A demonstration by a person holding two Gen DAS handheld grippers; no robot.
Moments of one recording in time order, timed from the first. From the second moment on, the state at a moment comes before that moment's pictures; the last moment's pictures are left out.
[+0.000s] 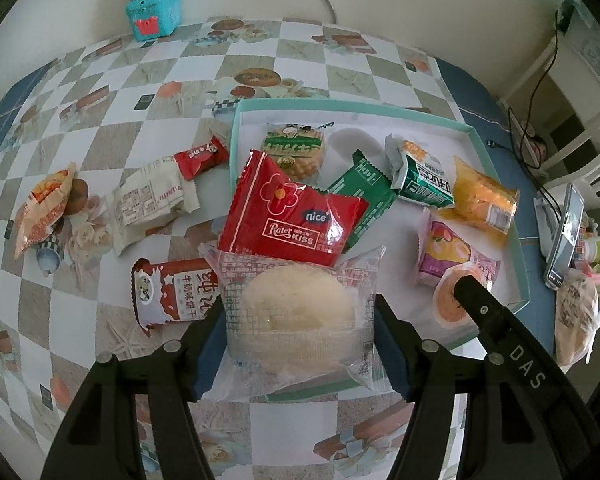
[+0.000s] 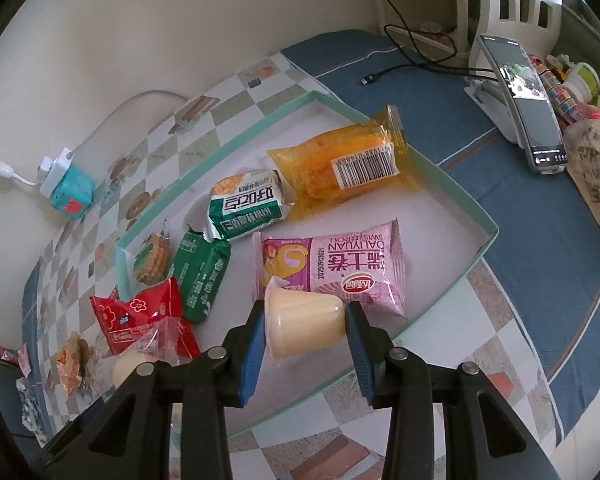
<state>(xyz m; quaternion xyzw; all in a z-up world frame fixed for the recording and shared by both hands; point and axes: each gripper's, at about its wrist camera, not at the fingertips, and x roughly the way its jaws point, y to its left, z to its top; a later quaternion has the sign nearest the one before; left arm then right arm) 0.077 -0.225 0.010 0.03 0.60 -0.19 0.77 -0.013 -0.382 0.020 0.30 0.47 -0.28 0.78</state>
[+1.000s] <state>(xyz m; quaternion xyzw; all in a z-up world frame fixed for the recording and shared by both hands) 0.099 -0.175 0.048 -0.04 0.57 -0.17 0.80 -0.018 -0.386 0.033 0.29 0.46 -0.30 0.78</state>
